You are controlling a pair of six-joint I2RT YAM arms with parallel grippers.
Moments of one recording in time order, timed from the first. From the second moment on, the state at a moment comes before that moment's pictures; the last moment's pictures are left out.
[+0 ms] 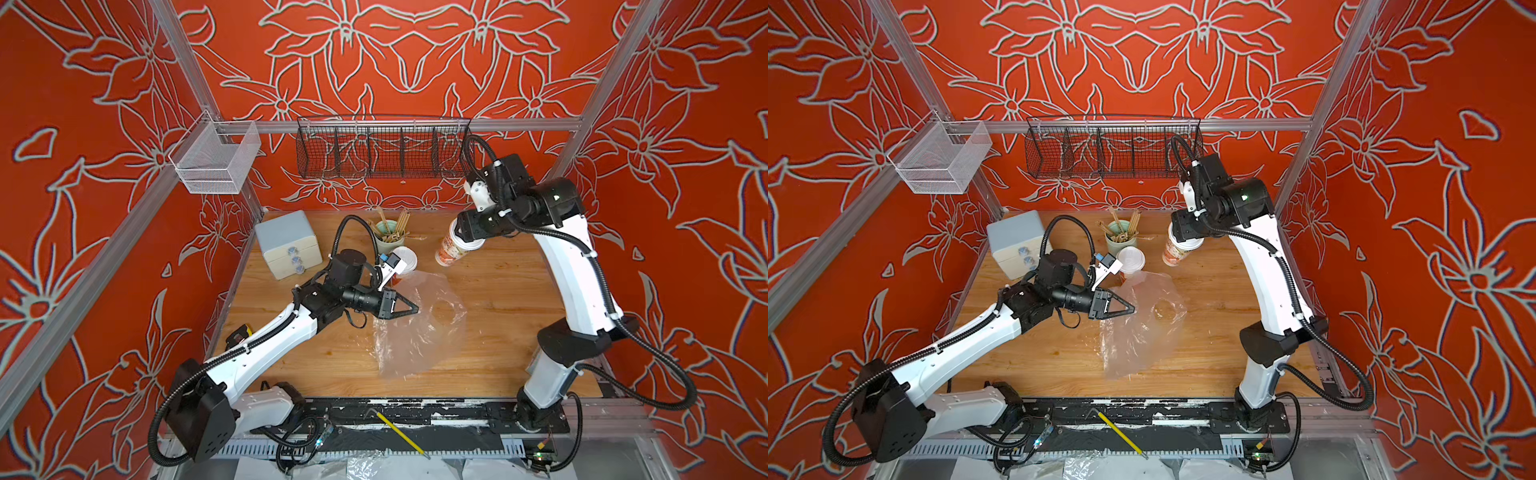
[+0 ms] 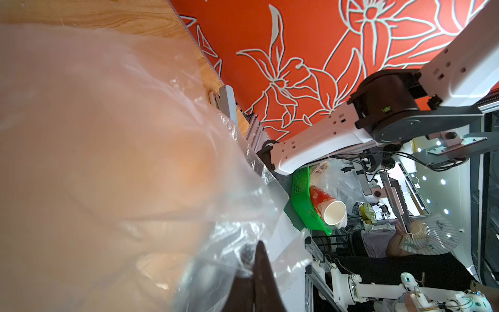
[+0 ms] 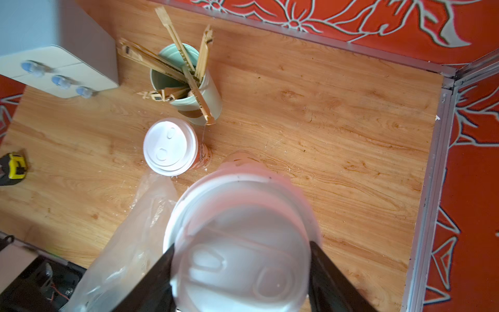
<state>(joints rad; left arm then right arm) -0.58 1.22 0.94 -0.23 0.94 -0.57 0.44 1.76 2.43 -1.61 0.03 0.18</state>
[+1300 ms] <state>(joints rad) -0.58 1.35 0.95 0.16 0.96 -0.72 0.44 1.50 2.25 -1.64 -0.25 0.26</state>
